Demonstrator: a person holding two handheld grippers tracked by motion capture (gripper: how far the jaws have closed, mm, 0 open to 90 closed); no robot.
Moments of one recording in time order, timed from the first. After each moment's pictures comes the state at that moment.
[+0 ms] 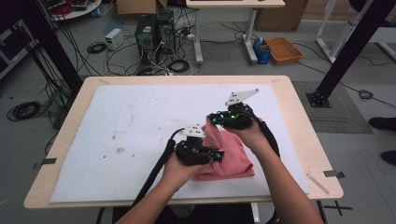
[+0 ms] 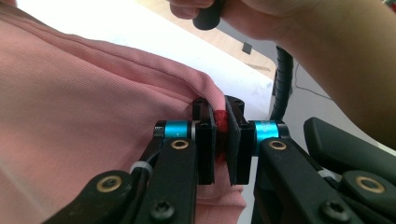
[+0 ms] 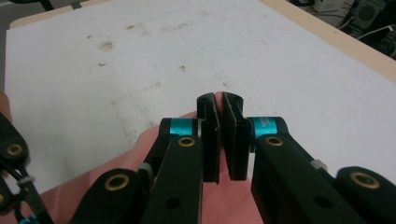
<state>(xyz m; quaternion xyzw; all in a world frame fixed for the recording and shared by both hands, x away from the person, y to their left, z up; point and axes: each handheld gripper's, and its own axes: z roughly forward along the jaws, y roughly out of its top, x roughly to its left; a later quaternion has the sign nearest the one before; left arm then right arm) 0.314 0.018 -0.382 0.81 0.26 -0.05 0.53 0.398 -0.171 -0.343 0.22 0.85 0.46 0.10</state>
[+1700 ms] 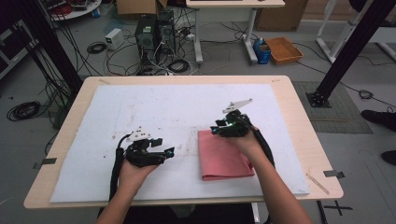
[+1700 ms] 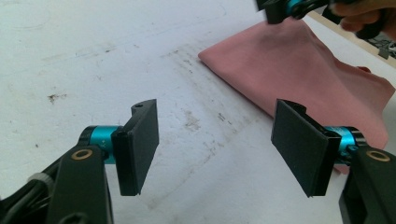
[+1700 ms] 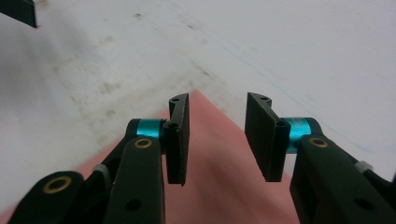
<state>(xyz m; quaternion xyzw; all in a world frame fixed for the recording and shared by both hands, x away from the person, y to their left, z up) 0.312 0.163 -0.416 0.76 0.41 0.10 0.50 0.404 -0.177 -0.390 0.31 0.86 0.39 0.10</state>
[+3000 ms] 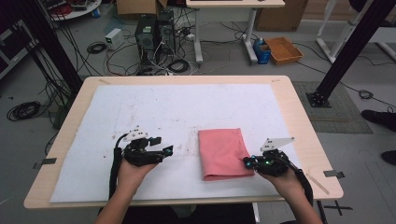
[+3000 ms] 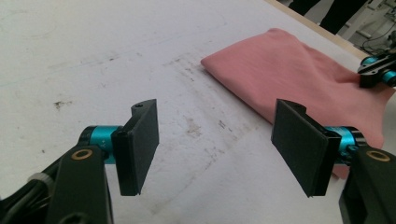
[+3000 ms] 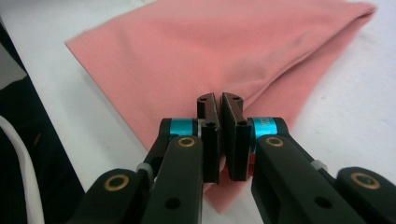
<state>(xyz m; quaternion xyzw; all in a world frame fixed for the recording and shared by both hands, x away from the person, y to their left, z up) 0.312 0.168 -0.413 0.75 0.41 0.11 0.51 0.295 -0.267 -0.415 0.33 0.86 0.39 0.07</state>
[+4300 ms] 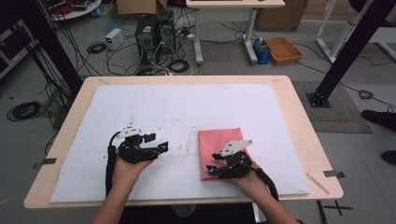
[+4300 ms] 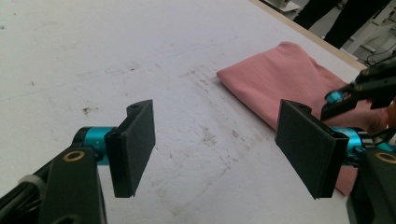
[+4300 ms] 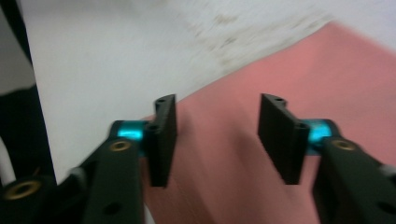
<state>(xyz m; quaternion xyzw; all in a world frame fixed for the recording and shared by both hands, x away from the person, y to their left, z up) 0.314 0.180 -0.406 0.73 0.42 0.12 0.52 0.301 -0.168 -0.427 0.24 0.87 0.42 0.09</state>
